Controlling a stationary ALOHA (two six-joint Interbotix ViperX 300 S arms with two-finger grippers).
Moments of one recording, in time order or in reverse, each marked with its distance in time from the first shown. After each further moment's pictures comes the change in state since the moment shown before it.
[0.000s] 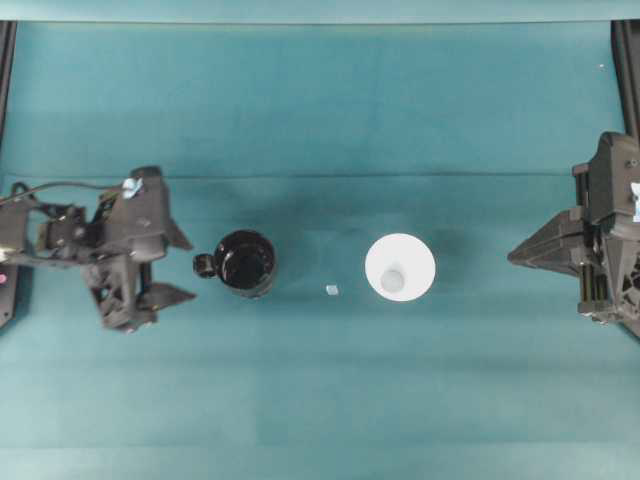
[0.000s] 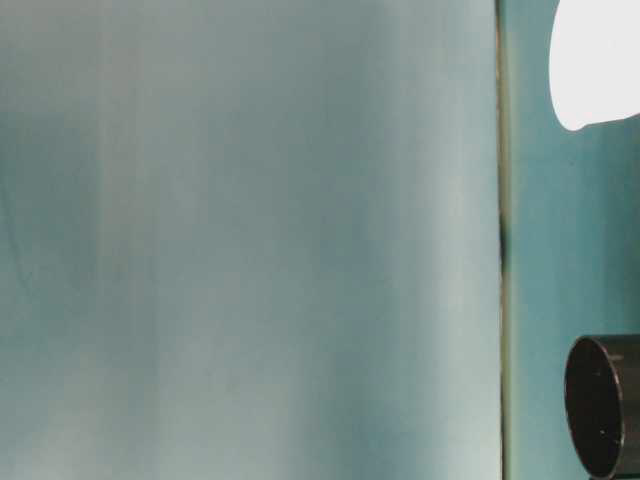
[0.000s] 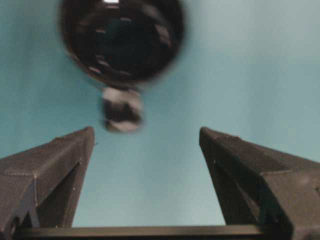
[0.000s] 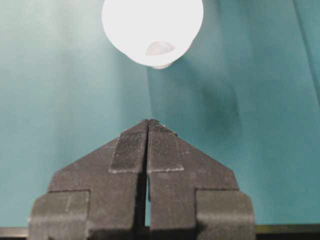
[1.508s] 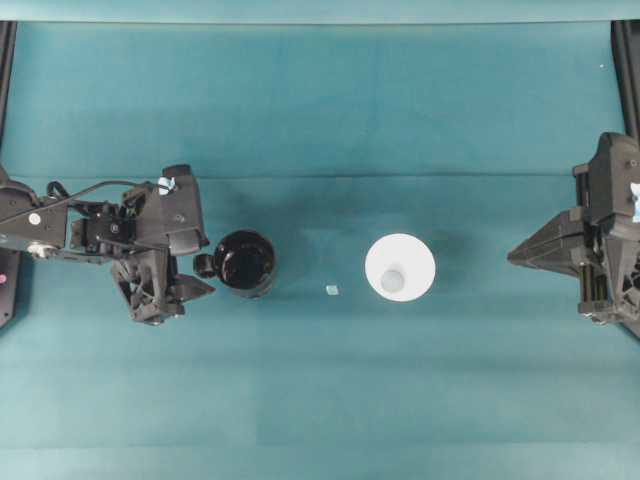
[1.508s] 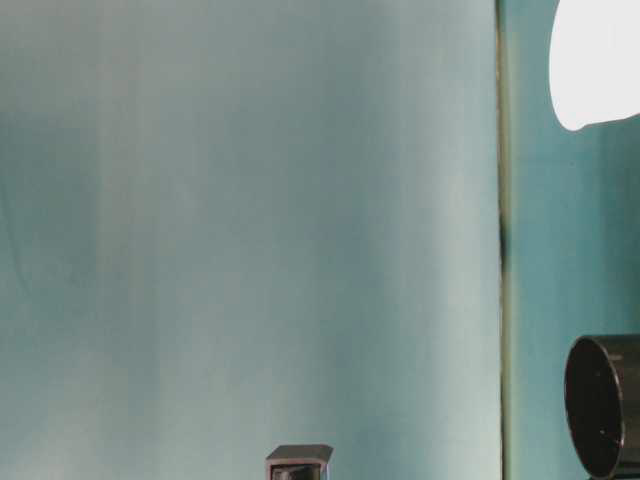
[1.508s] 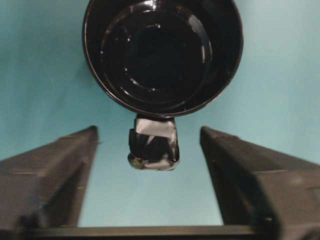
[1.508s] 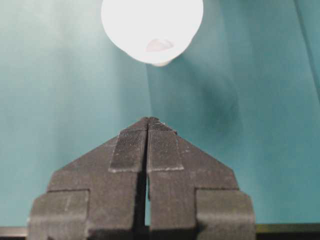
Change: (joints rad) left arm 0.015 0.124 -0.037 0.003 -0.040 0.000; right arm 0.002 0.000 -0.002 -0.002 0.014 0.000
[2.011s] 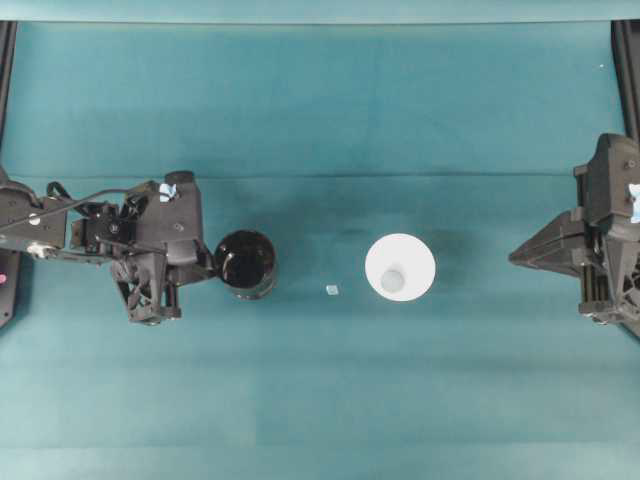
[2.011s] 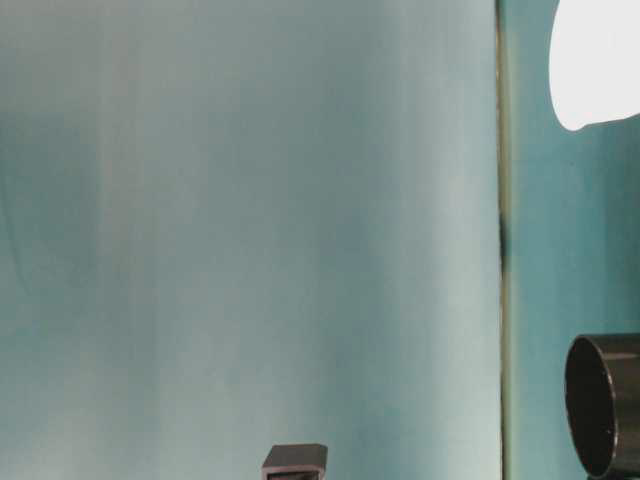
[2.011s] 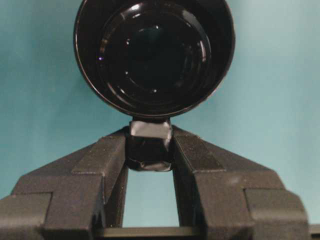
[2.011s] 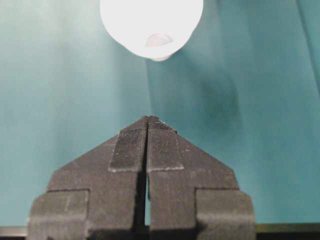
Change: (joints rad) left arm -0.003 -0.003 -0.002 -0.002 -0.009 0.091; right arm -0.002 0.000 0.002 0.000 0.012 0.000
